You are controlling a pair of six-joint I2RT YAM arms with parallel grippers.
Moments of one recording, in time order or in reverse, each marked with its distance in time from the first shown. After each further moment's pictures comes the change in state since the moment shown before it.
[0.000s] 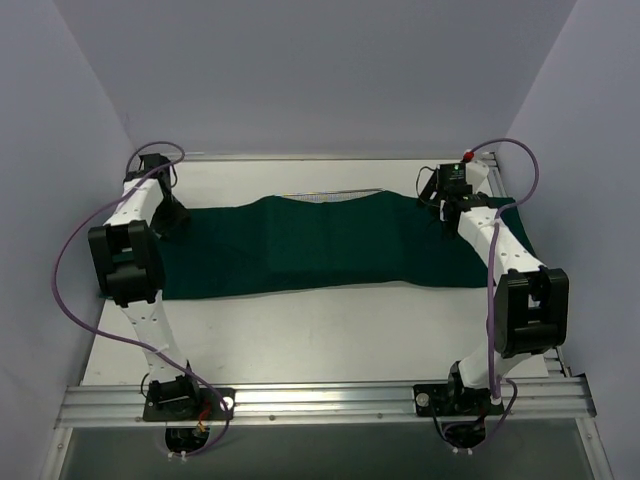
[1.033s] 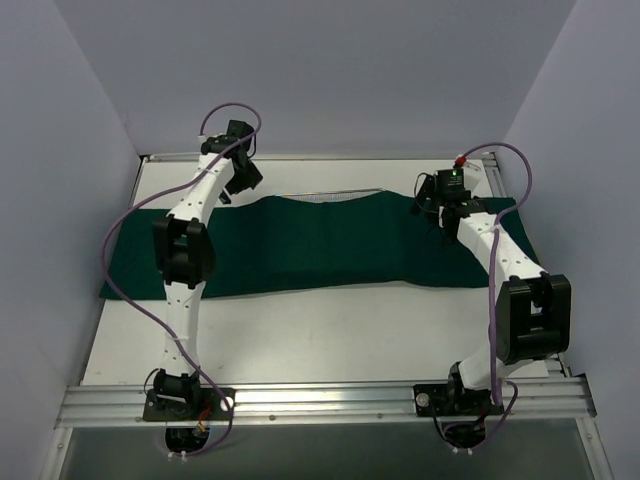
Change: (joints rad) left arm -0.380 0.261 0.621 -0.188 -0.089 -0.224; right arm 0.021 -0.038 -0.043 -0.004 -0.058 -0.061
